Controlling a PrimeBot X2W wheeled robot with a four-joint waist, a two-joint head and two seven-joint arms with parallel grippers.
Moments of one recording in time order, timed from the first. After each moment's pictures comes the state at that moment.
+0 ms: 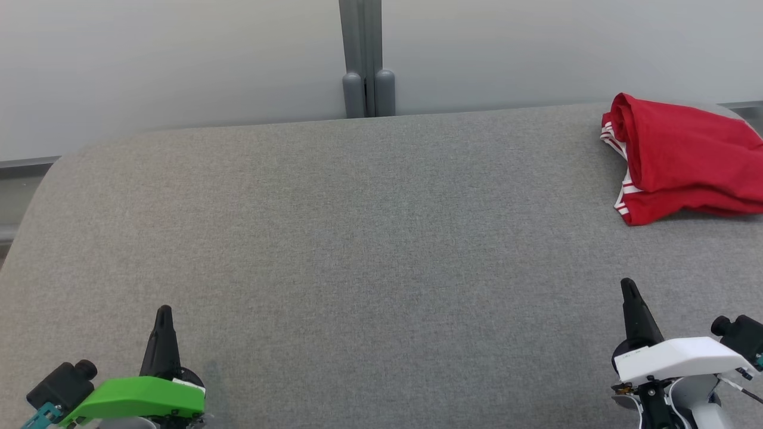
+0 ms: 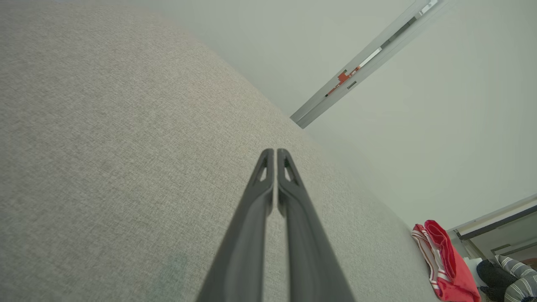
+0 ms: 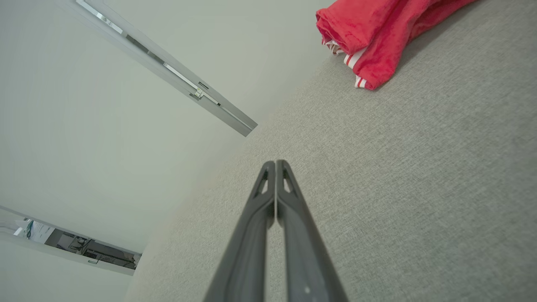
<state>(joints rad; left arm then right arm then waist) -0.03 0.04 0.07 0.26 -0.83 -0.11 -0.09 -0.03 -0.07 -0.05 0.21 0.86 0.13 -0.09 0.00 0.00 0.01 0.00</state>
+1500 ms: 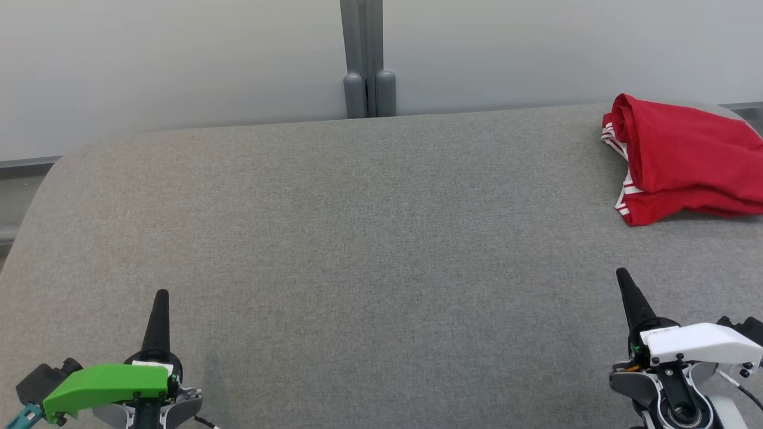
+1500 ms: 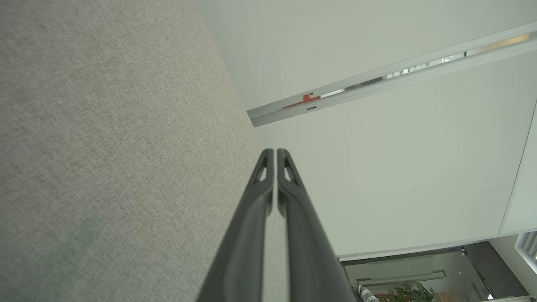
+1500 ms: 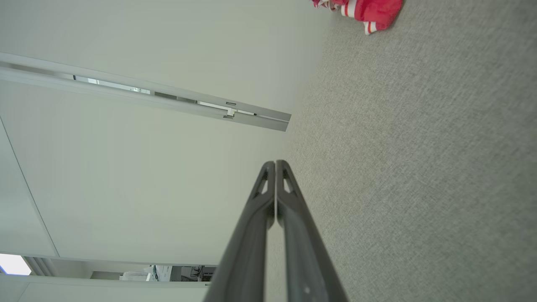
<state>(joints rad) -0.07 0.04 0.10 0.25 -1.31 -0.12 0.04 -0.08 -0.05 -0.09 0.23 1.32 0.13 0.04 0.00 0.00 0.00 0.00</state>
